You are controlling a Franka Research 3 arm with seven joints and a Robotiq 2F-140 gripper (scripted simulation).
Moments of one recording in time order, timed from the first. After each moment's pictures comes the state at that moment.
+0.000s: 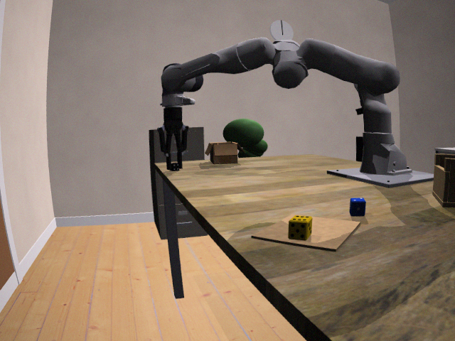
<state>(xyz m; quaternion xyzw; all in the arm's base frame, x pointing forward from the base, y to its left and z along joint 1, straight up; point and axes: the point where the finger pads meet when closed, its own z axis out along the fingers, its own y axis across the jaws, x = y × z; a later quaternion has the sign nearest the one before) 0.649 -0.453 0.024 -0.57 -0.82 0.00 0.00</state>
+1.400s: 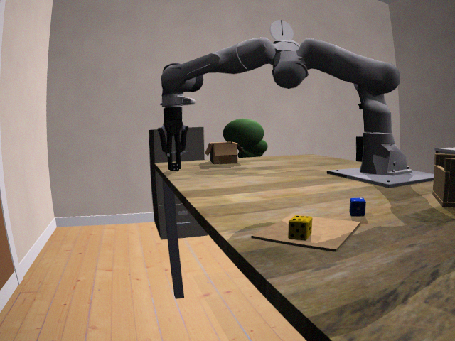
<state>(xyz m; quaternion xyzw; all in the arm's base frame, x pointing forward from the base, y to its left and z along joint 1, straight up) 0.650 -0.453 0.024 -0.57 -0.82 0.00 0.00</state>
